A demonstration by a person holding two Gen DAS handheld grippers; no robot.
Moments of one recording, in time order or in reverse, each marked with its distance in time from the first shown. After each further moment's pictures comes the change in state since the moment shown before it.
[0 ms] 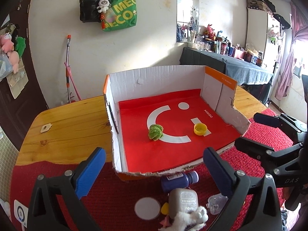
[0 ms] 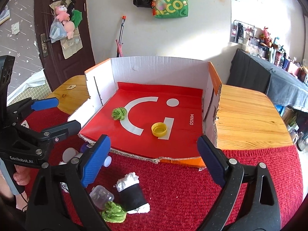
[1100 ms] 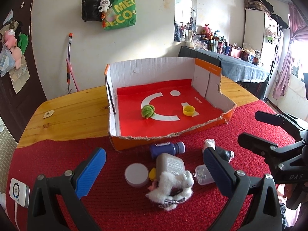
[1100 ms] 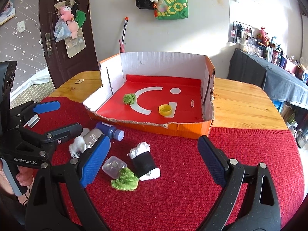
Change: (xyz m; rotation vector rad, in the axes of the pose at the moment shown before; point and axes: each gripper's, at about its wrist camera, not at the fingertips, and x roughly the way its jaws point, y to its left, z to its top) left arm -0.031 -0.016 -0.044 -0.010 0.003 -0.012; right arm -0.040 0.014 -0.039 -0.001 -0.011 0.000
